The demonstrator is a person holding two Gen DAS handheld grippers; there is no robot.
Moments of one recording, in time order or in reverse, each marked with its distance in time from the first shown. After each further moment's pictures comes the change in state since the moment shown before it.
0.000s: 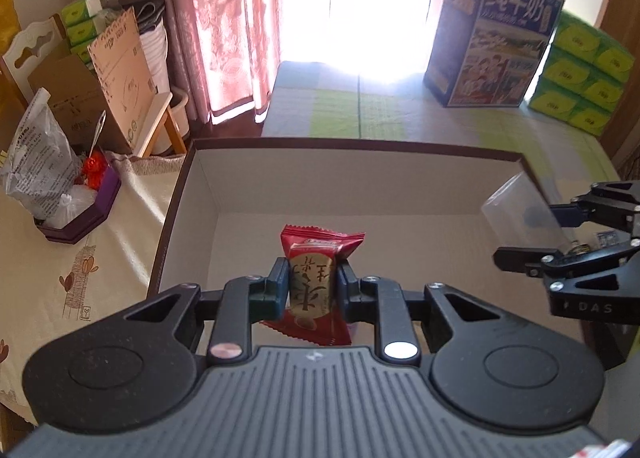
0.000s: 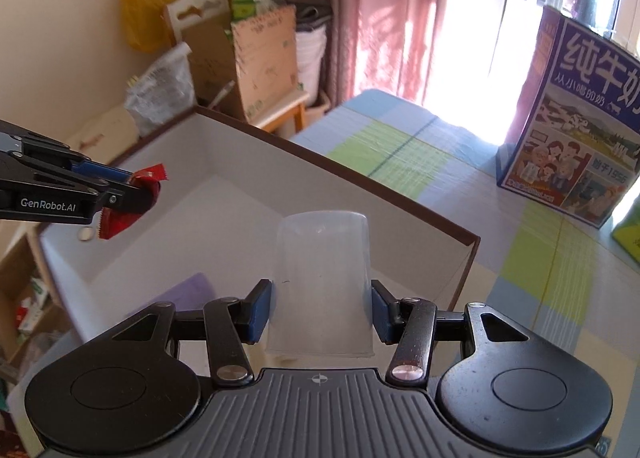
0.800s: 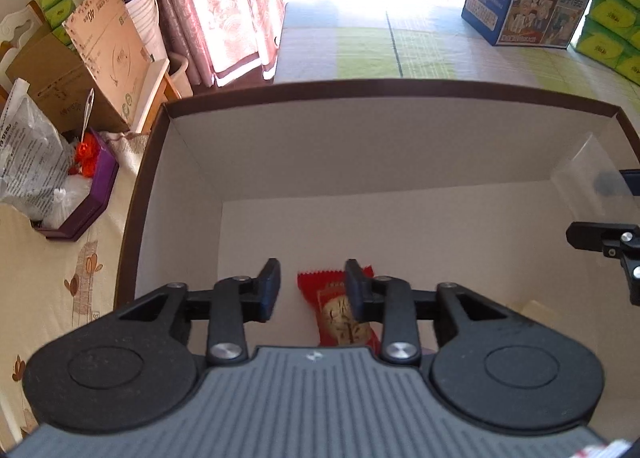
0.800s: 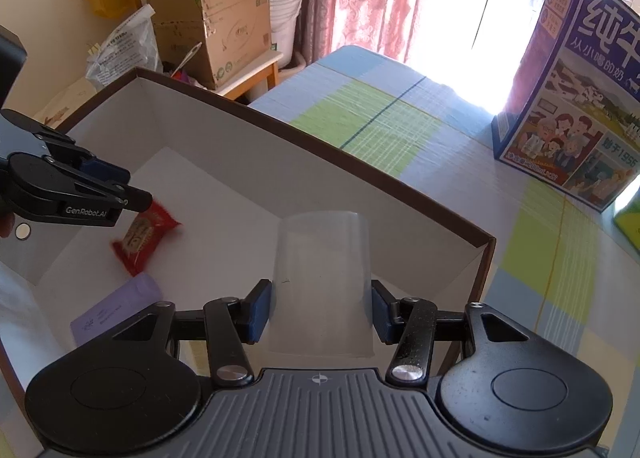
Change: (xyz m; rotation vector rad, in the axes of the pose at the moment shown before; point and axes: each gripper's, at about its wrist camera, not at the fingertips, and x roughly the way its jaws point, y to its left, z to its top) left arm 0.091 0.016 0.015 0.079 0.137 0.054; right arm 0.055 -0.010 0.013 0.016 0.113 -0.068
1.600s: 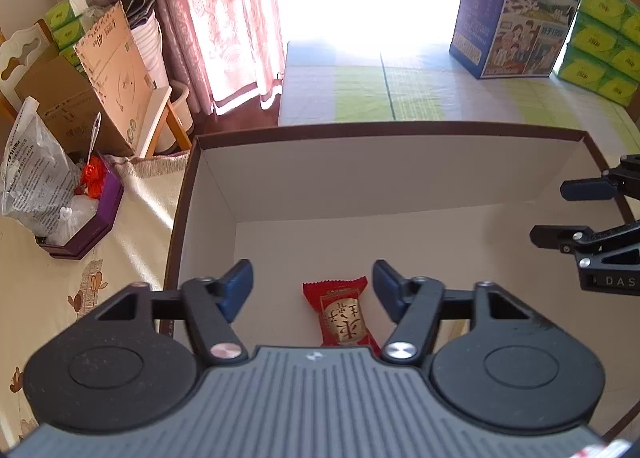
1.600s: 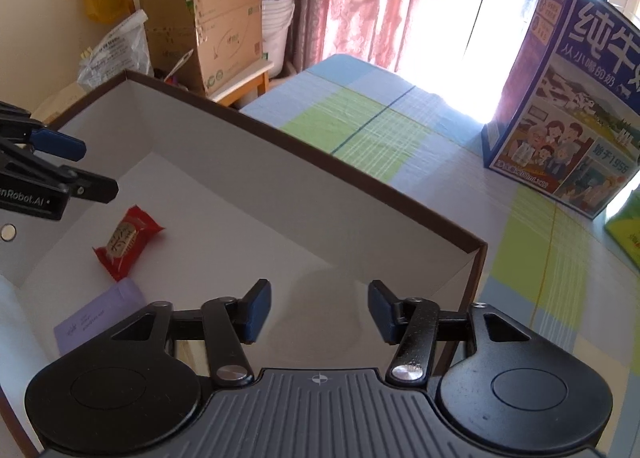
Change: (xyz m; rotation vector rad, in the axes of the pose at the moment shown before) left arm -0.039 0.010 -0.007 -0.003 -0.101 -0.022; right arm 0.002 -0.003 -0.004 -0.006 -0.050 -0.029
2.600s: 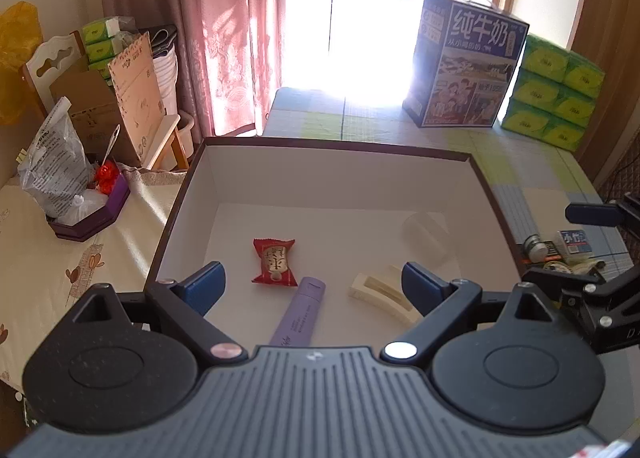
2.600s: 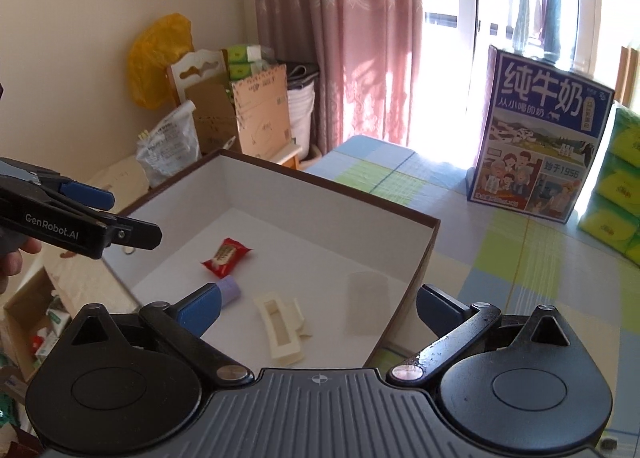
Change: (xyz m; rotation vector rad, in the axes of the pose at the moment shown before) left arm -0.142 -0.056 -0.073 -0.109 -0.170 -0.028; right arm -0.155 0.017 -0.080 0.055 -0.270 0.105
